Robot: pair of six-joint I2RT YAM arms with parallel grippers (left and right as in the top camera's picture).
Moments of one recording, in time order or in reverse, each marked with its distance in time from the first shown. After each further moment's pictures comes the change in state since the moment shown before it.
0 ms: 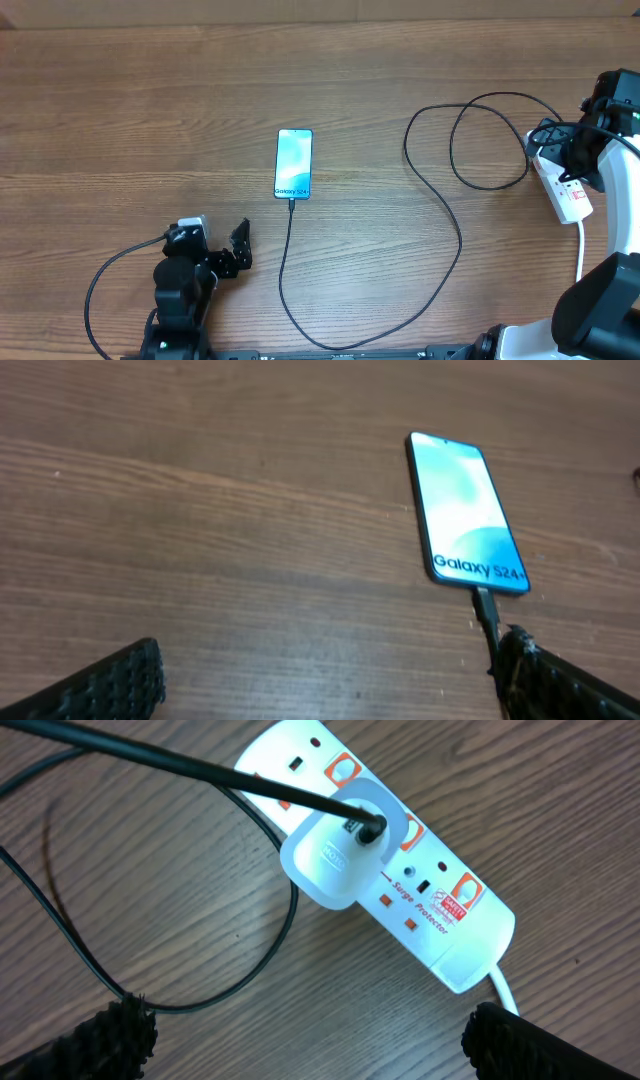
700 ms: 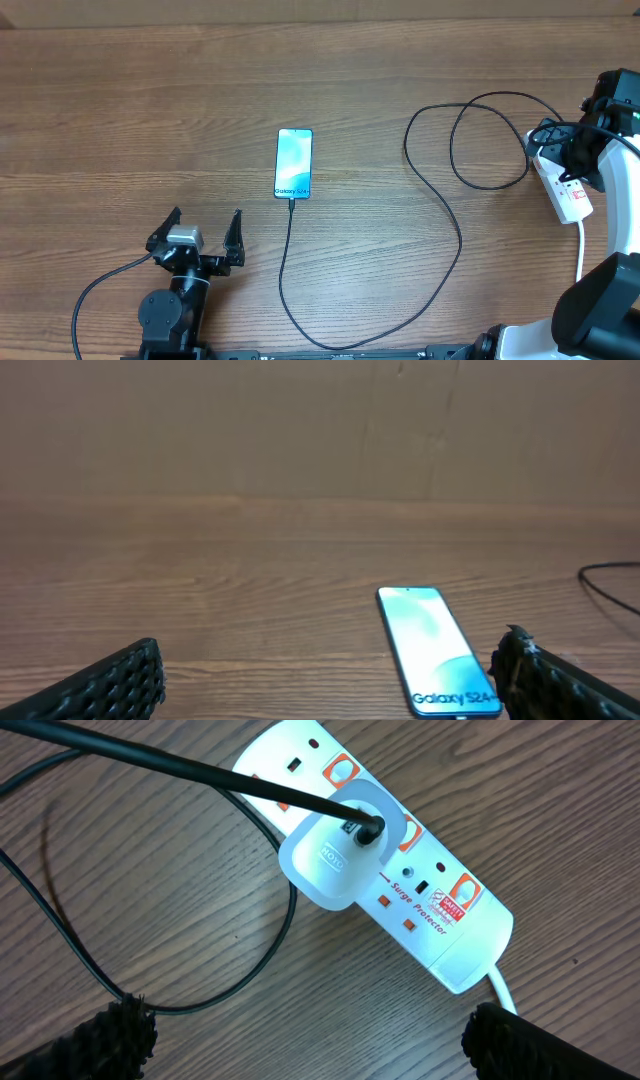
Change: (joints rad) left arm 0.000 -0.429 0.000 -0.035 -0.011 0.174; right arm 0.000 0.000 0.000 0.000 0.003 0.000
